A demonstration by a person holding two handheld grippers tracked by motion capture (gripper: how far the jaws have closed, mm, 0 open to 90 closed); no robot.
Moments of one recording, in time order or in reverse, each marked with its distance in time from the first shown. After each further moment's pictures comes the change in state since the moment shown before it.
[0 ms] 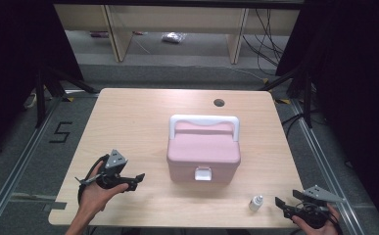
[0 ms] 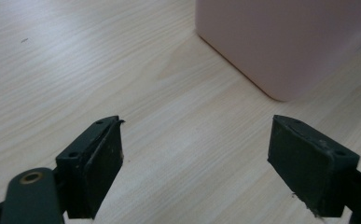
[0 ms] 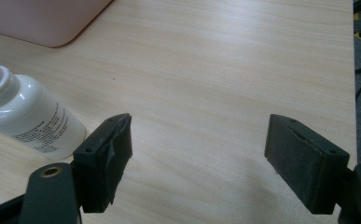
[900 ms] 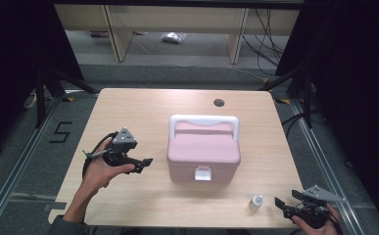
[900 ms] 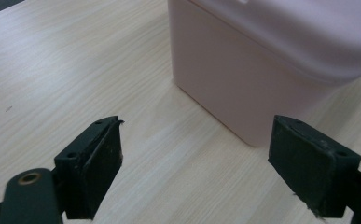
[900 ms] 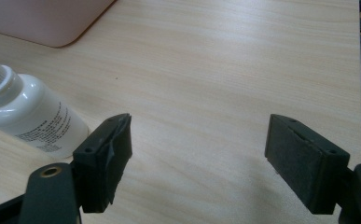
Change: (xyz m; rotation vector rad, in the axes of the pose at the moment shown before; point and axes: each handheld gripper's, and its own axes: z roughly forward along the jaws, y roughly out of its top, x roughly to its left) left arm 0.010 0.066 -0.002 0.021 -0.103 0.093; right arm -0.001 -0.001 0.001 -0.001 0.018 0.008
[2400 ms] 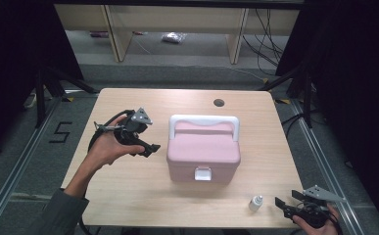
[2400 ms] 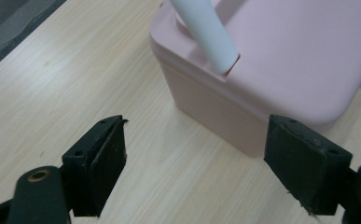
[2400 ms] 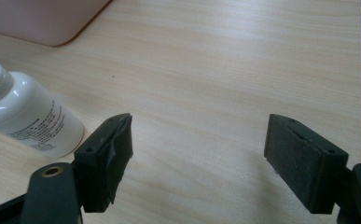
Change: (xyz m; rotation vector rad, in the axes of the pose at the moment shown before) left arm -0.005 0.078 -0.007 0.139 -0.016 0.160; right arm -0.008 -0.001 0.001 0.001 0.000 -0.028
